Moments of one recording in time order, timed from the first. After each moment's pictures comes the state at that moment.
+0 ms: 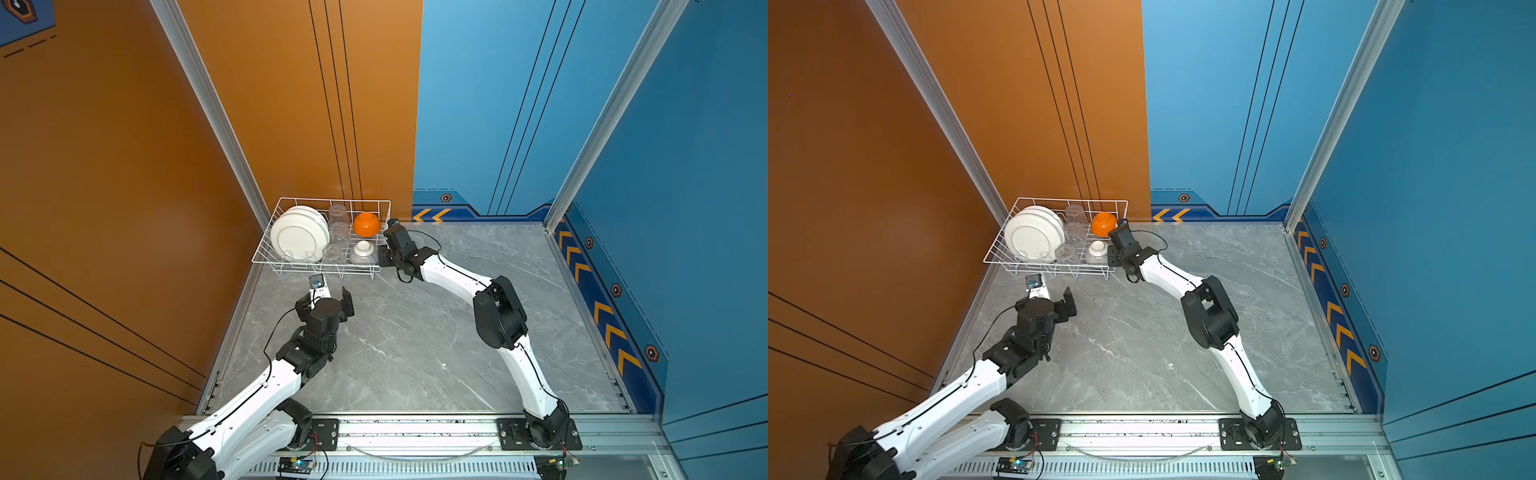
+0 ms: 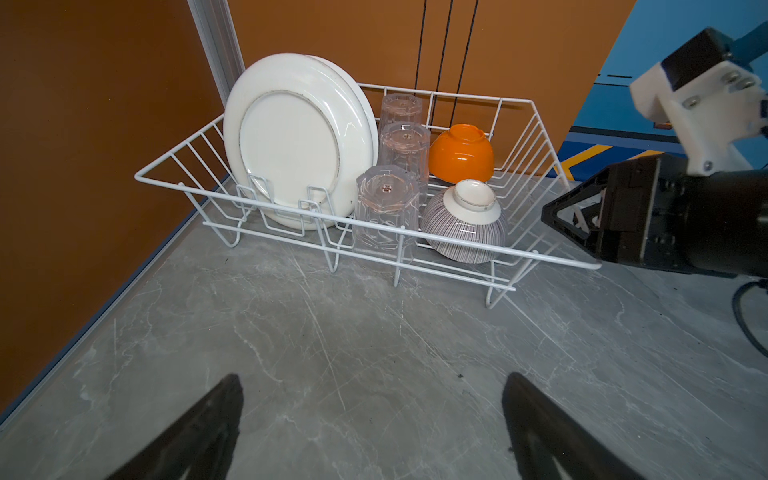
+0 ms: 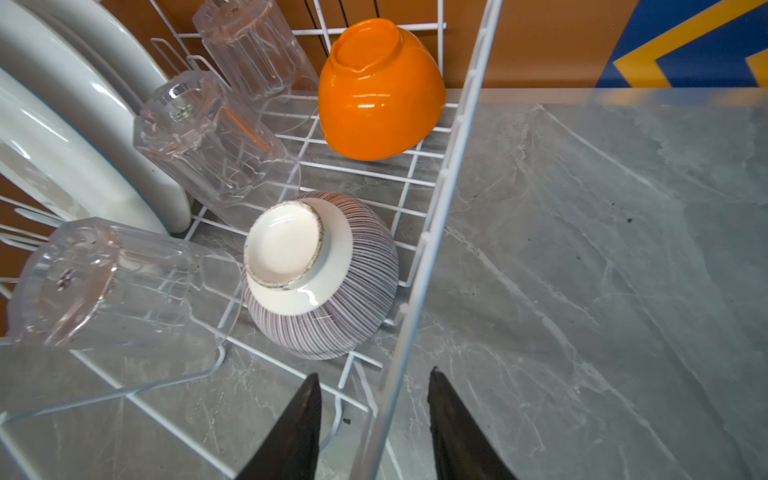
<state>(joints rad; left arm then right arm) -0.51 0.90 0.48 0.01 -0.65 -0.31 0.69 2.37 2.05 -0.35 0.16 0.44</state>
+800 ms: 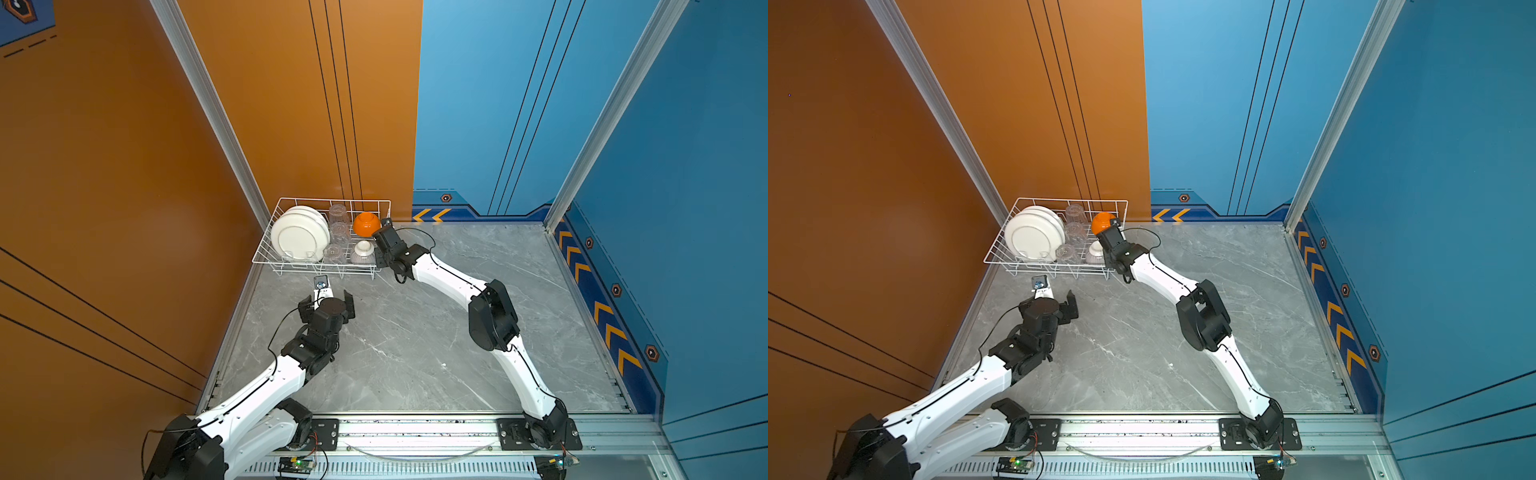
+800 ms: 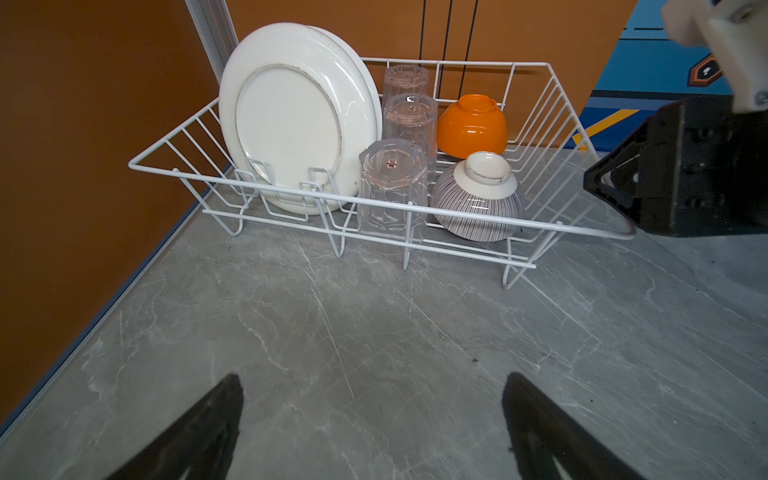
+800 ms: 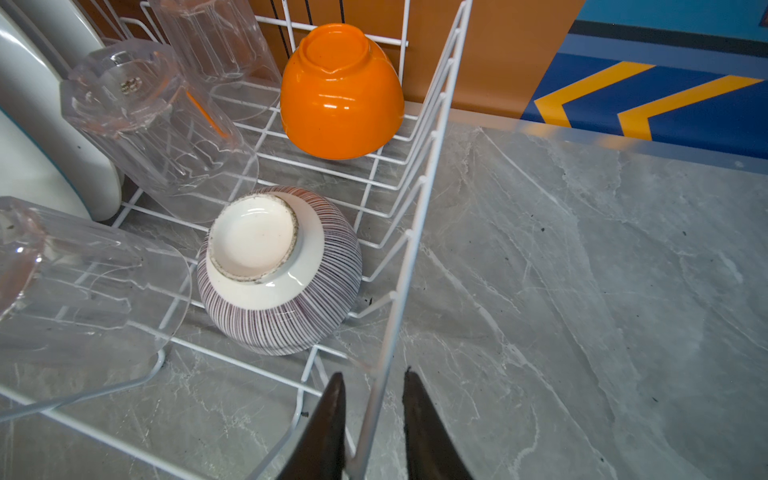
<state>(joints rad) -0.51 0.96 0.47 0.02 -0.66 -0.30 0.74 2.41 2.19 -0.52 0.36 0.36</state>
